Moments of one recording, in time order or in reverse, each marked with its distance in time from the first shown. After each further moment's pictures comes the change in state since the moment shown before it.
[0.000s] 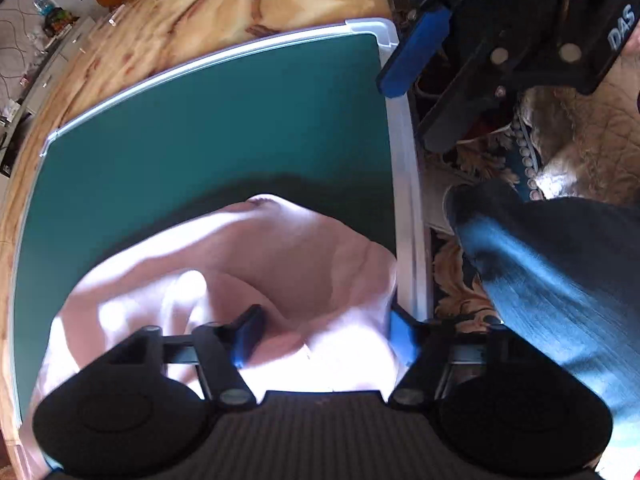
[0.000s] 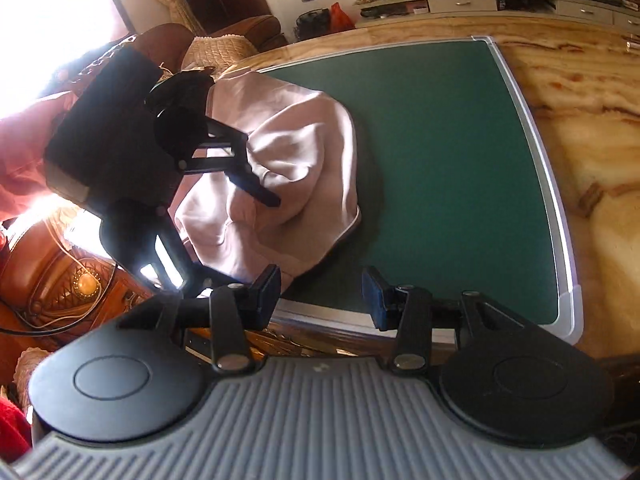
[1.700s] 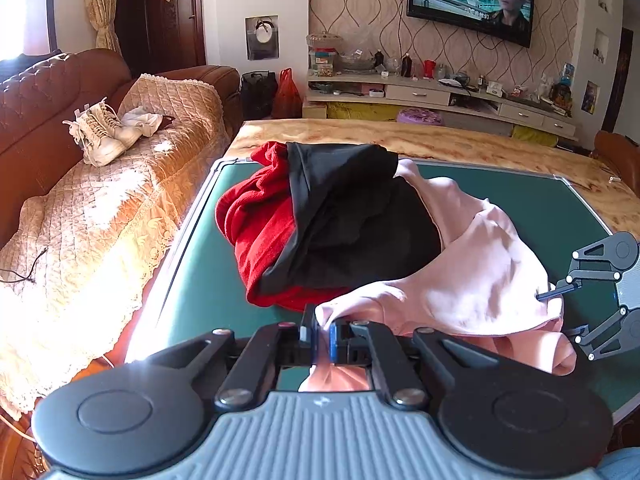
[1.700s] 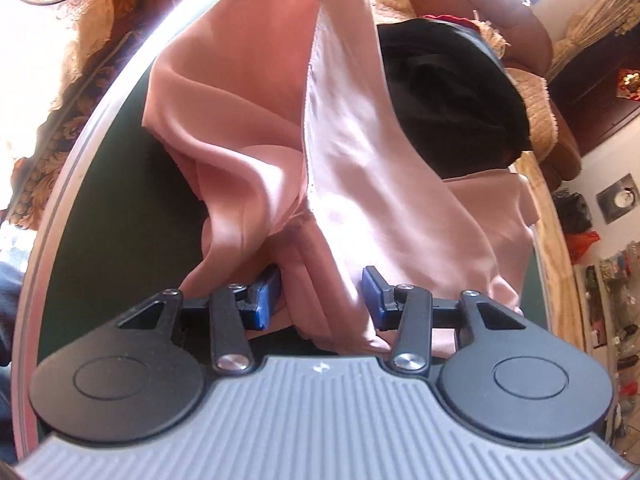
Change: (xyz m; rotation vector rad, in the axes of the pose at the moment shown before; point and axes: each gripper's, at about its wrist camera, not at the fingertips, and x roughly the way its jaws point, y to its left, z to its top) left arm -0.216 0.048 -0.411 -1.392 -0.276 0.584; right arm 0.254 0.220 0.093 -1.457 0.163 0.181
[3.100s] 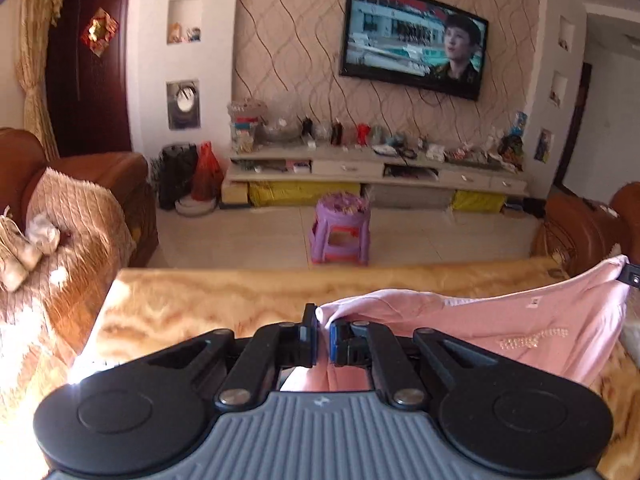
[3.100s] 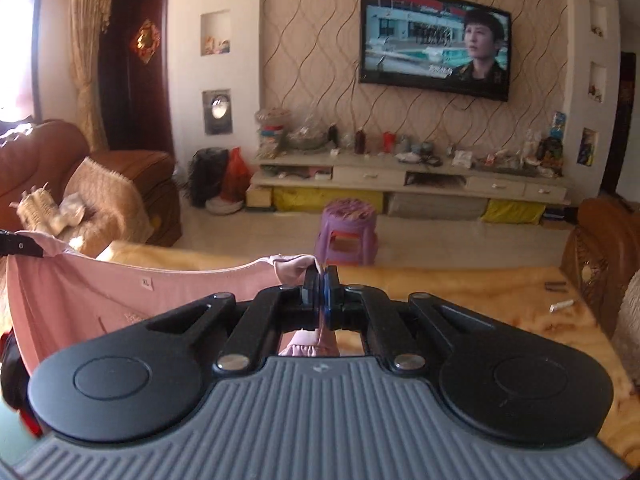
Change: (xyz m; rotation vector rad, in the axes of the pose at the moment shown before) left arm 0.073 -0.214 0.370 0.005 -0.186 -0.116; right arm -0.308 -0.287 -0.175 1.297 -0.191 -0.861
